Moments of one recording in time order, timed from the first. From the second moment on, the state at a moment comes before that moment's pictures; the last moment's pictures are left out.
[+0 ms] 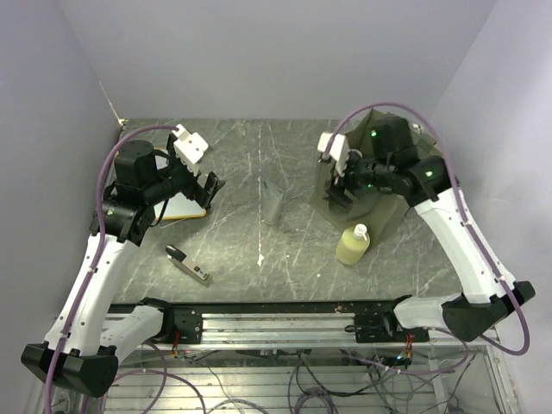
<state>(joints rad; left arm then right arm) -0.24 0.97 1.15 -0.48 0.48 0.37 0.44 1.30 1.64 -1.02 -0.47 -0.70</state>
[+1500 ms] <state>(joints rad) -0.24 0.97 1.13 -0.47 0.46 0.37 0.52 1.21 1.09 -1.07 0.02 -0.62</state>
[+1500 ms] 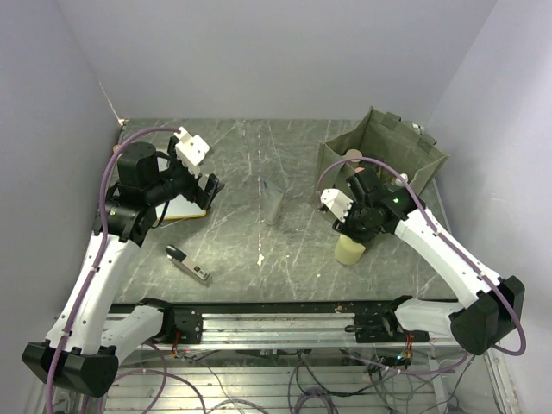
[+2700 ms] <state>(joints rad) -0.24 0.96 1.12 -0.48 0.50 0.39 0.52 1.26 1.22 -1.11 -0.30 -0.80</state>
